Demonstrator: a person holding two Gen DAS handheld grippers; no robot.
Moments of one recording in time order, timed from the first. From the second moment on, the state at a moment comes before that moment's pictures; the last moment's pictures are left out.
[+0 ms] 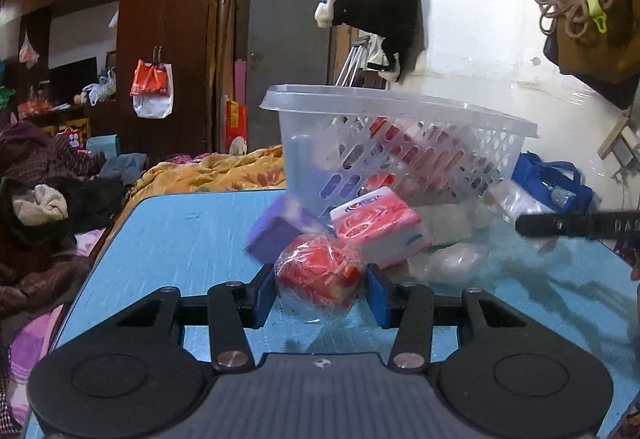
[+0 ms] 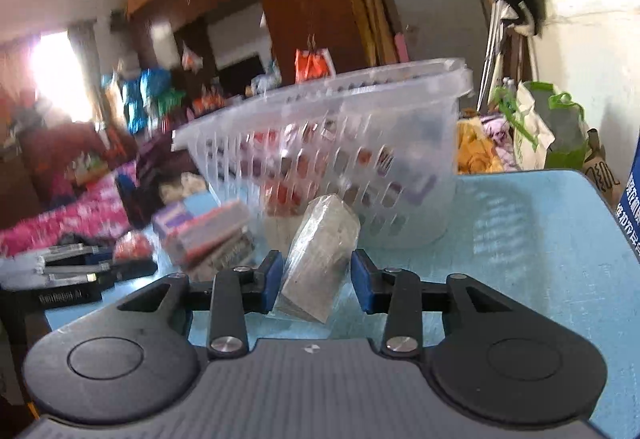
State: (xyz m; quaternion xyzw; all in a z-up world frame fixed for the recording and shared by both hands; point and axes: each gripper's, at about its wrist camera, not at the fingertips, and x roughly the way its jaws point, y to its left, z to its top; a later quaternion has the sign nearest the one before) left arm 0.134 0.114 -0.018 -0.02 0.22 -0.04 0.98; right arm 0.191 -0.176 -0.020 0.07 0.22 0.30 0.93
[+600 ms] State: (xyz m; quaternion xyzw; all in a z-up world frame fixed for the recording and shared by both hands) left arm 0.111 0.116 -0.014 -0.01 0.14 -0.03 0.99; right arm 0.176 -0.190 -0.015 0.11 0.16 0.30 0.93
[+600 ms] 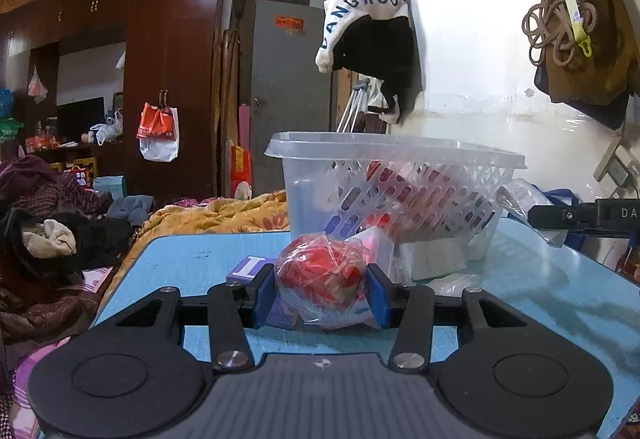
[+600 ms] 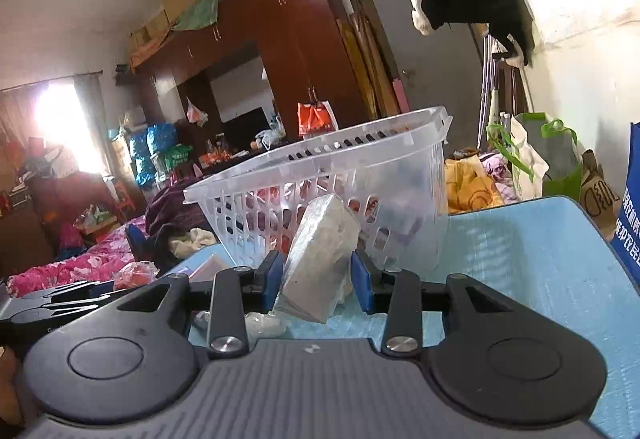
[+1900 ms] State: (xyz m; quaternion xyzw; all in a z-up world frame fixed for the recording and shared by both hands) left arm 0.181 0.123 0.022 0.01 0.24 -0.01 0.97; right arm 0.222 -0.109 -0.009 -0.03 0.27 0.27 0.92
